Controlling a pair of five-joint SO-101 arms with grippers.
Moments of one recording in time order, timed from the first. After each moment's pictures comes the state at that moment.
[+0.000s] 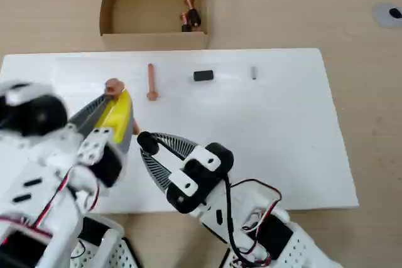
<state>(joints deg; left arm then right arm) 18.0 -84.1 37.2 60.8 9.0 -55.6 -103.3 86.3 29.7 -4.6</state>
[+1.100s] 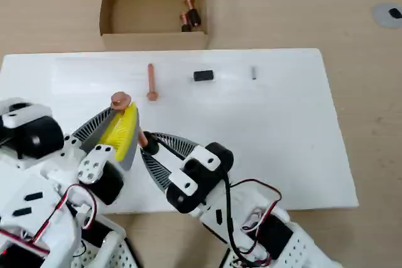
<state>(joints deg) 22.9 -90.0 40.7 60.8 11.0 -55.6 -103.3 86.3 29.7 -4.6</state>
